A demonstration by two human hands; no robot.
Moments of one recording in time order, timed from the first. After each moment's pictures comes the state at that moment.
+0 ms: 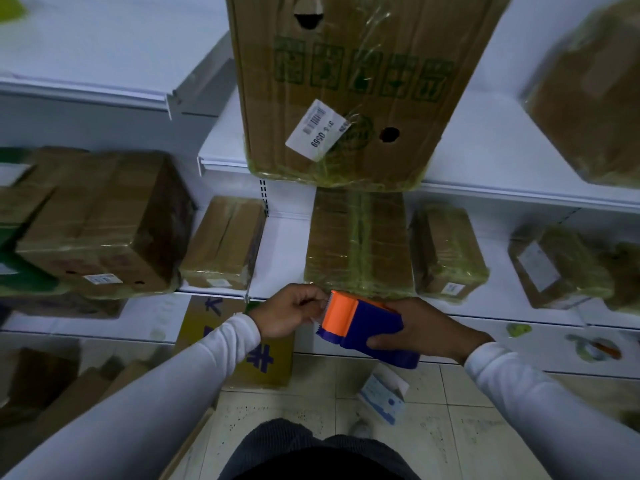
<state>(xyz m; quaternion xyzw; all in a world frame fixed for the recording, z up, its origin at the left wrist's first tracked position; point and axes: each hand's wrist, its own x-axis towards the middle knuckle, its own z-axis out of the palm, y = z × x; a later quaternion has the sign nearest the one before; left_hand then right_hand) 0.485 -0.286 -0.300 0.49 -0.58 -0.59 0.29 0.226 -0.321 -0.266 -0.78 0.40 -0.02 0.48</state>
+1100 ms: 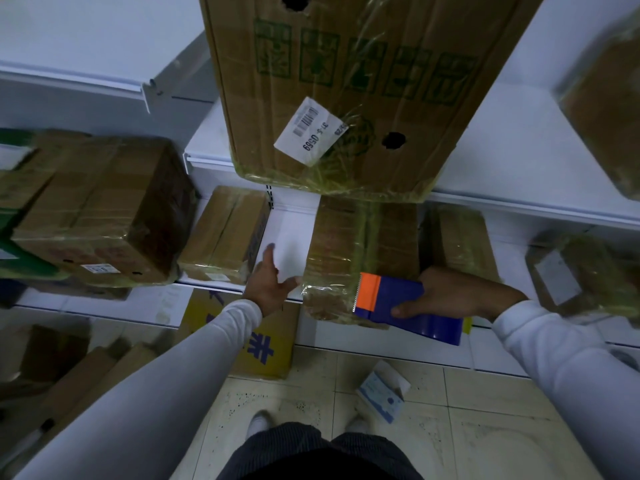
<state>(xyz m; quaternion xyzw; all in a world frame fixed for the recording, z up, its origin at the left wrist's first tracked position) 0.504 -0.331 -0.338 0.76 -0.47 -0.37 0.24 0.212 -0.404 -0.238 -0.76 0.47 0.14 0.43</state>
